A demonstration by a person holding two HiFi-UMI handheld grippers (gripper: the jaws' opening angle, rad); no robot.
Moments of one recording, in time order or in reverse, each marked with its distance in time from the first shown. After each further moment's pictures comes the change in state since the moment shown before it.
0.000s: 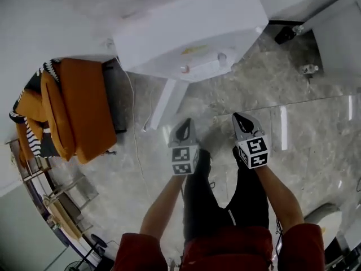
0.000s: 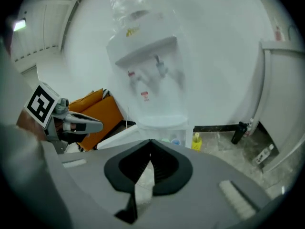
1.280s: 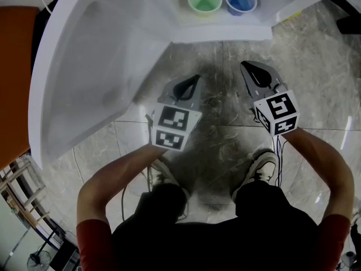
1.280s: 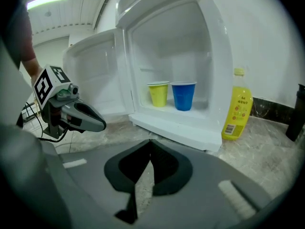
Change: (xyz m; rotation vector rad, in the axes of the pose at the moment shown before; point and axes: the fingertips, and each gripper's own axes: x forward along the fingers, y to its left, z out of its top) left arm 0.403 0.071 -0.343 0.063 -0.024 -0.157; right arm 0.407 -0.153 -0.319 -0.331 -0.030 0.175
